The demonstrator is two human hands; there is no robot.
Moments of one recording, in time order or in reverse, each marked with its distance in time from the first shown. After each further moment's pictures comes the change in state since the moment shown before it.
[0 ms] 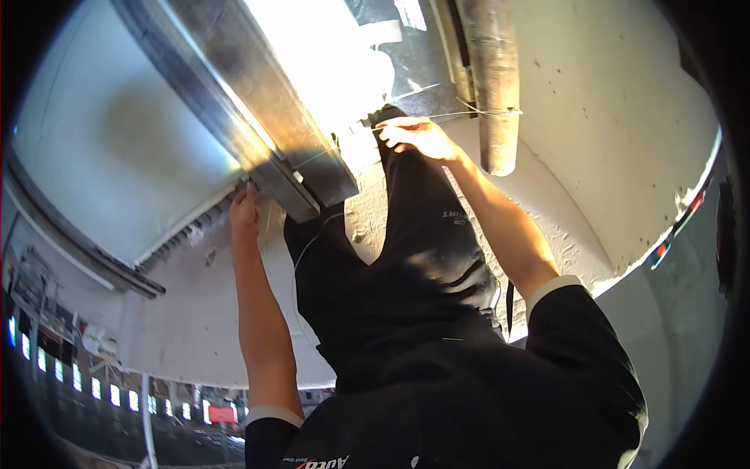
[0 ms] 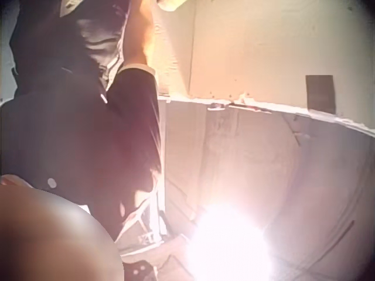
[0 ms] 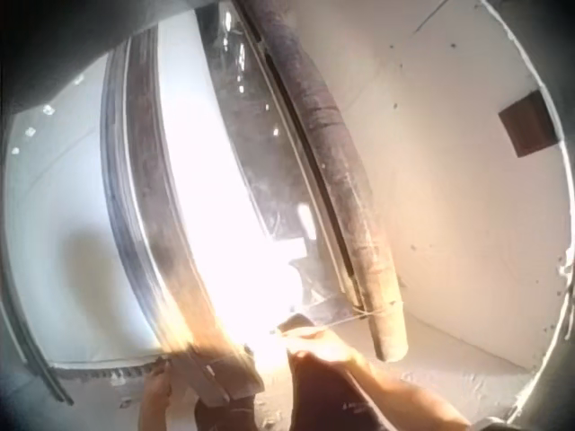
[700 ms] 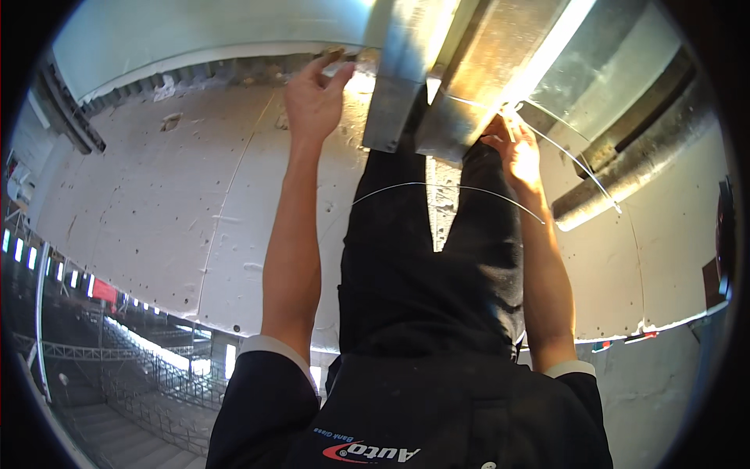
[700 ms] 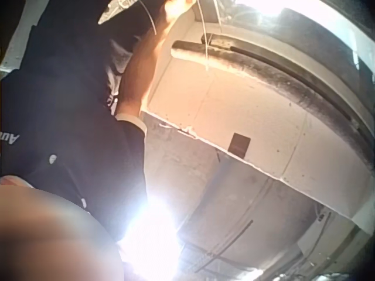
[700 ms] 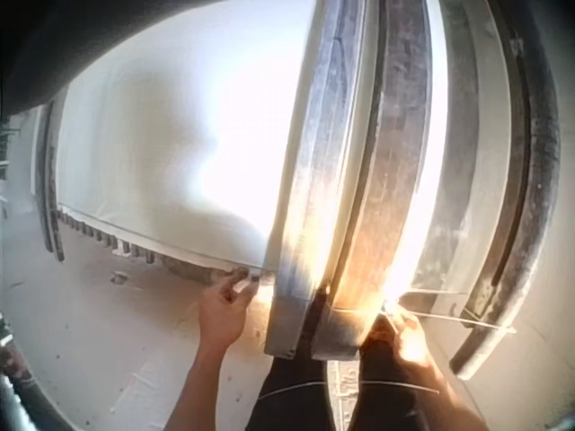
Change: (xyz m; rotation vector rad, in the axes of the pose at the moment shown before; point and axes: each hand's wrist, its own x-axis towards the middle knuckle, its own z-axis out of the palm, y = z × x) left_hand -0.027 0.000 0.017 0.086 0.197 0.384; right_hand 0.022 0.007 0.080 -0.159 0.244 0.120
